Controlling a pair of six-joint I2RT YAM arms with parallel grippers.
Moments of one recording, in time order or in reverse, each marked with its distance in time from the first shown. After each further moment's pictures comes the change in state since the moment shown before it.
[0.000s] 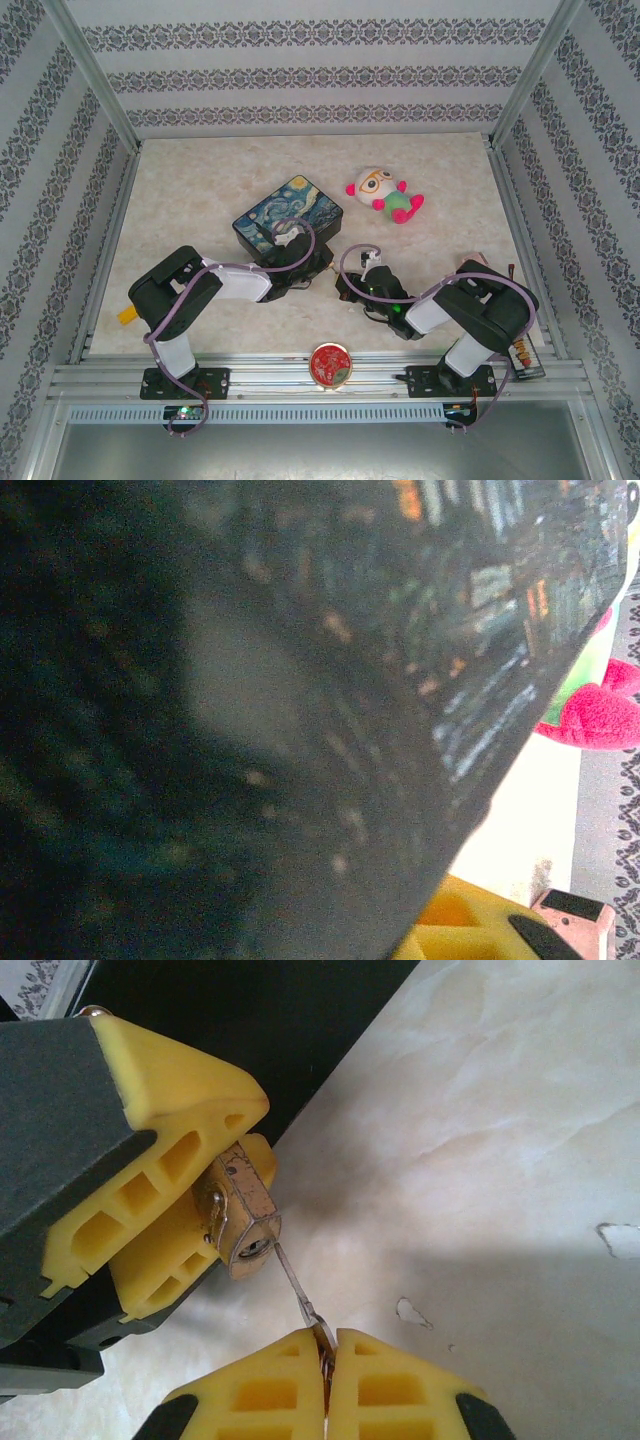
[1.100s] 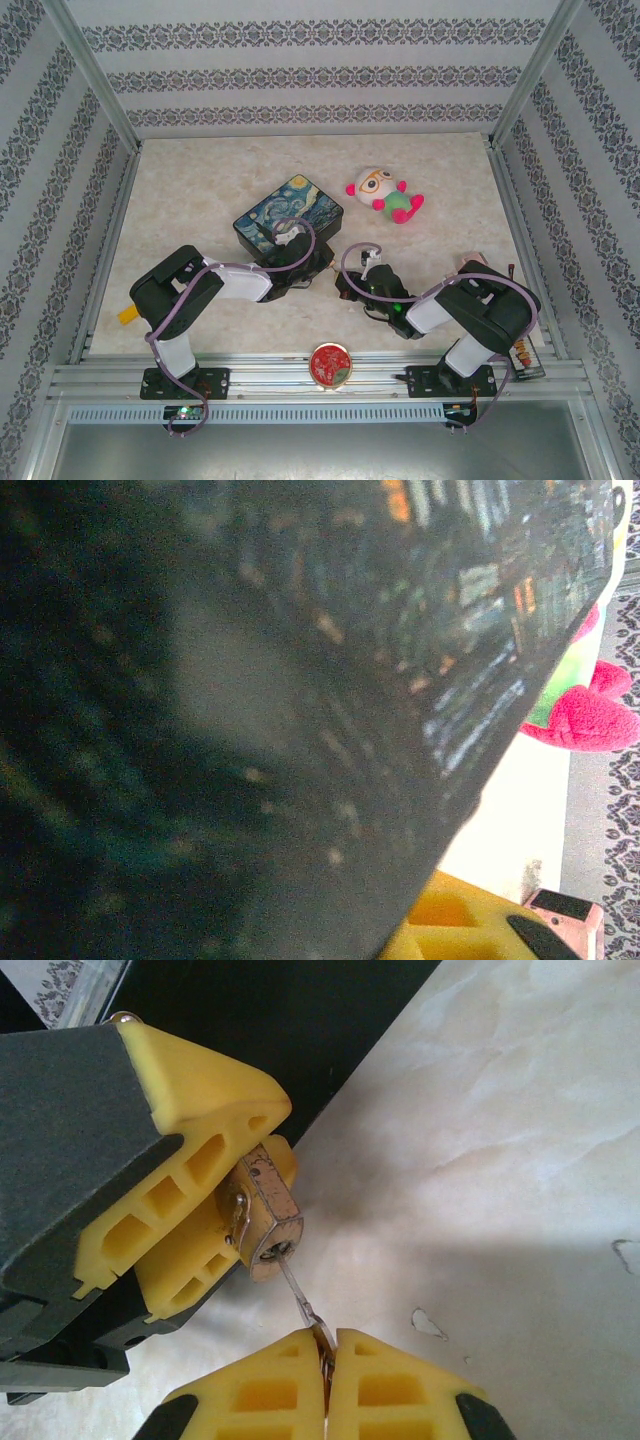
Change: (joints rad) left arm 0.005 0.009 0.000 0.026 0.006 0.000; right arm -0.014 -0.007 0.005 0.005 -0.023 0.000
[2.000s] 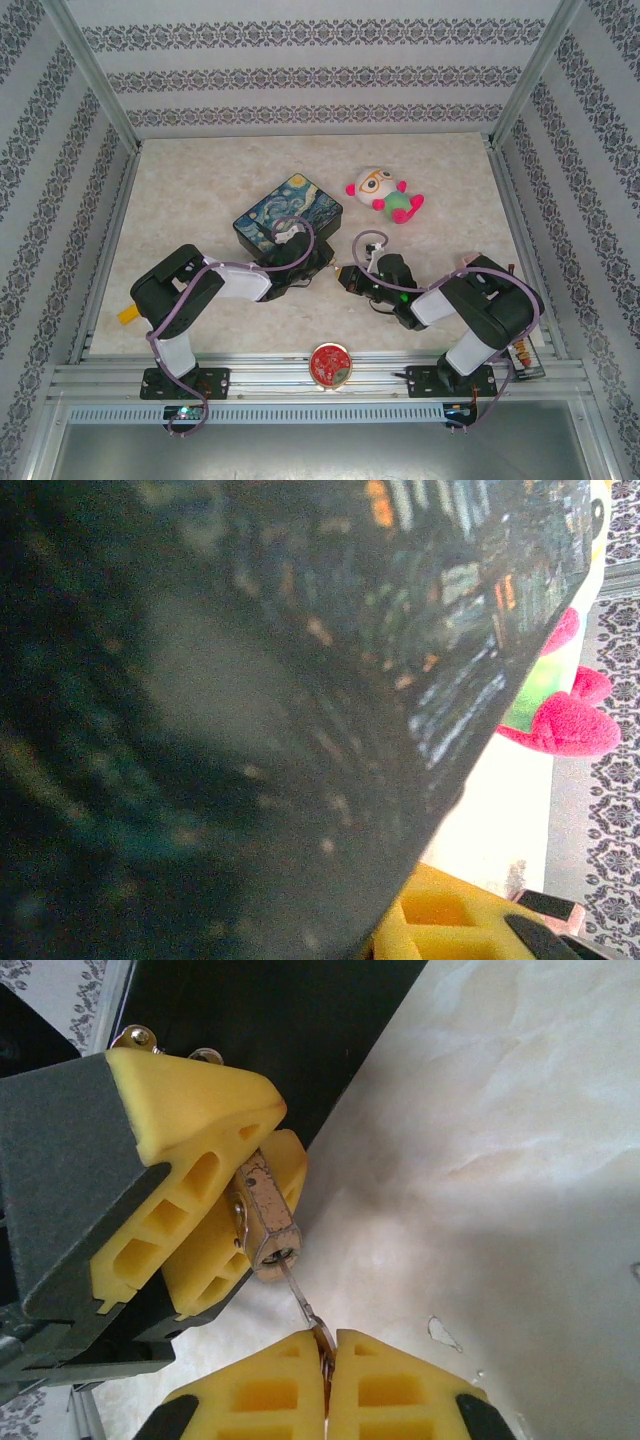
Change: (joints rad) left arm 0.008 0.006 -0.006 0.041 0.013 -0.001; right arm -0.150 0.002 0.020 -0.009 -0.277 0.049
